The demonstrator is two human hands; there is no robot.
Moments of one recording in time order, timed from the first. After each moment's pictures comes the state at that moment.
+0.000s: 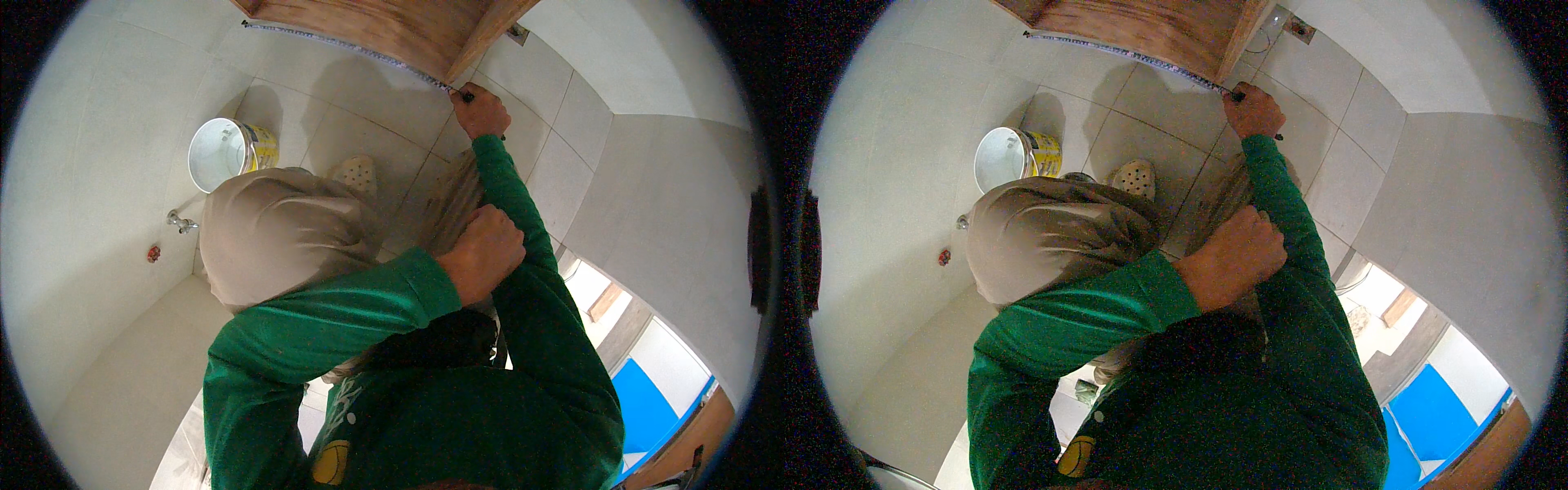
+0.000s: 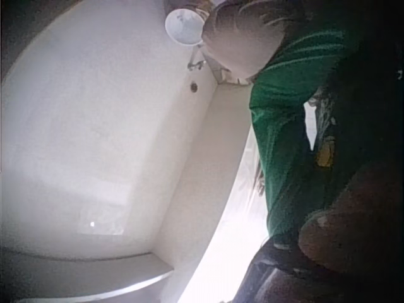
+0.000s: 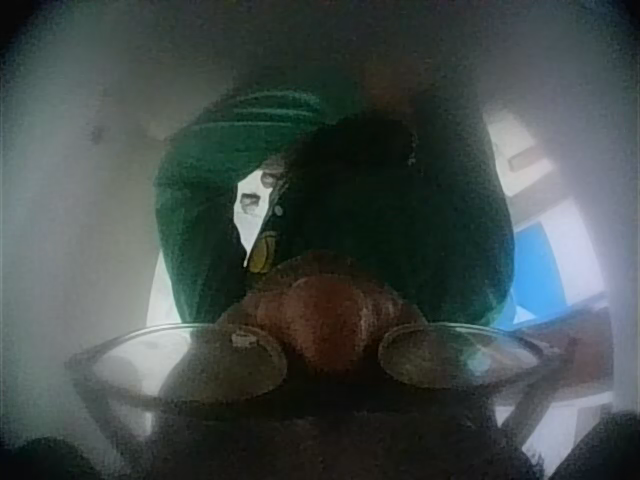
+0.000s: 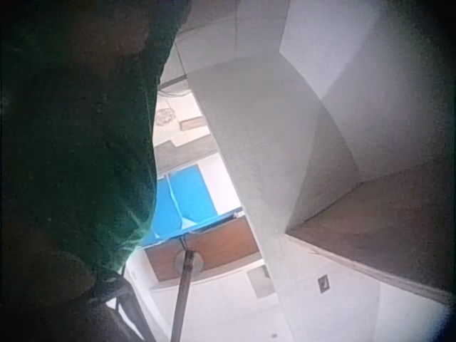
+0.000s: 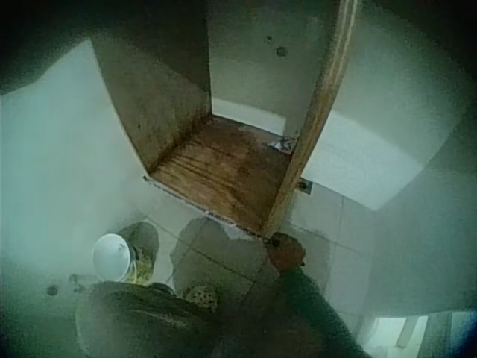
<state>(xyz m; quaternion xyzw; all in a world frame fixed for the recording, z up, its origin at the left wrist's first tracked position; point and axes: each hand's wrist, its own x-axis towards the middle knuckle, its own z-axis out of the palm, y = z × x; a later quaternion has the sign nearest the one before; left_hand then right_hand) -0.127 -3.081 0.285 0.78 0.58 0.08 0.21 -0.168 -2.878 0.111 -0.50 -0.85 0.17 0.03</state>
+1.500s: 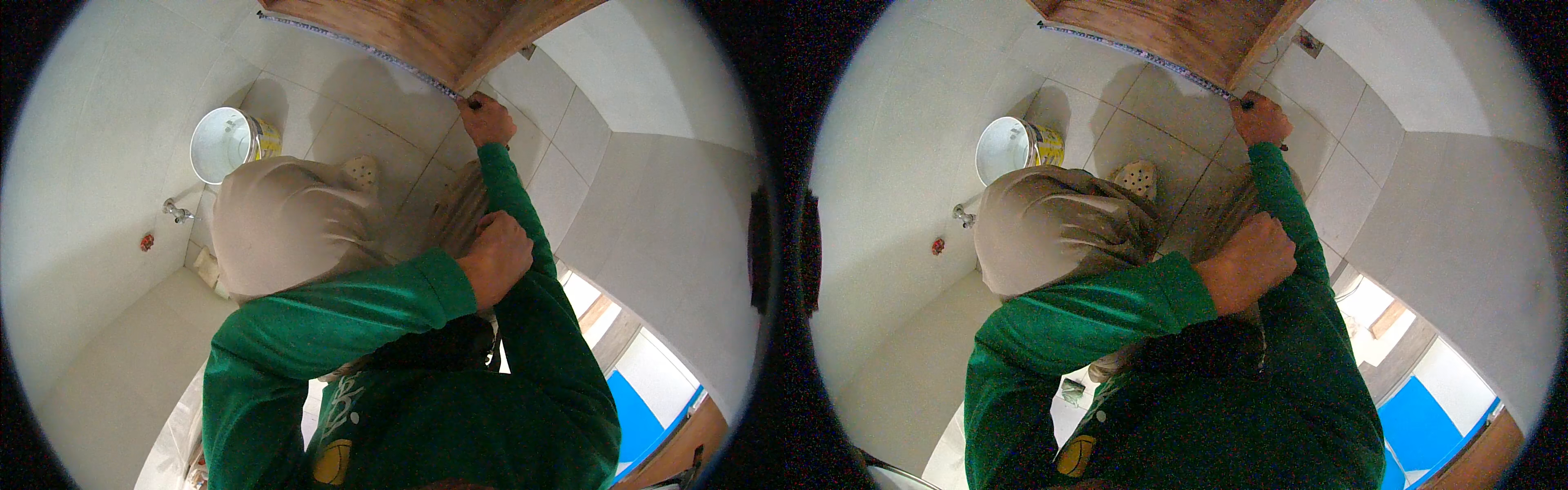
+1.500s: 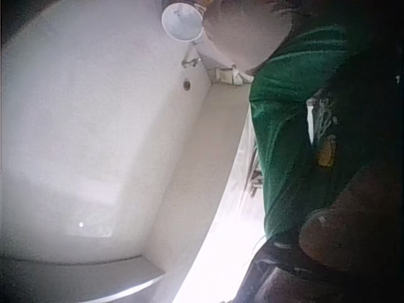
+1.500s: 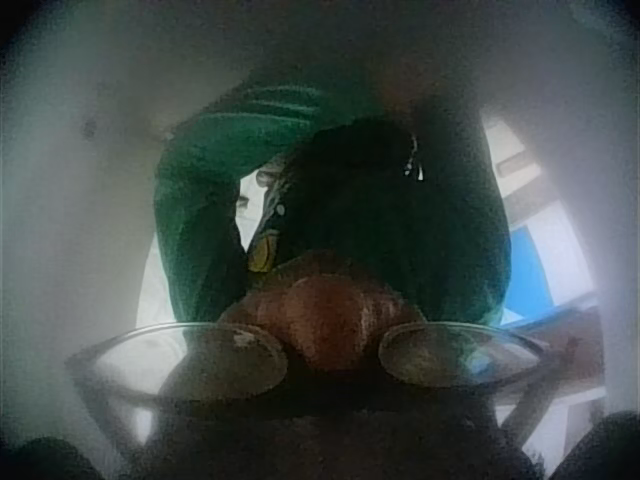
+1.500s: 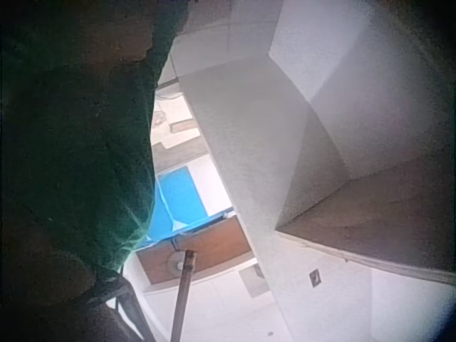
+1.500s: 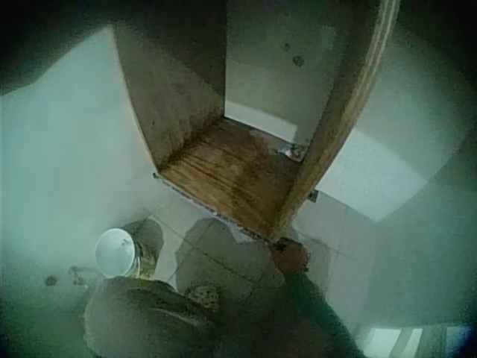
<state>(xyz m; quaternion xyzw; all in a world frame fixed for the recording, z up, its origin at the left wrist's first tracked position) -0.118 -3.077 0.300 0.80 0.57 0.00 0.20 -0.169 -2.879 0.117 -0.51 -0.85 0.15 0.01</state>
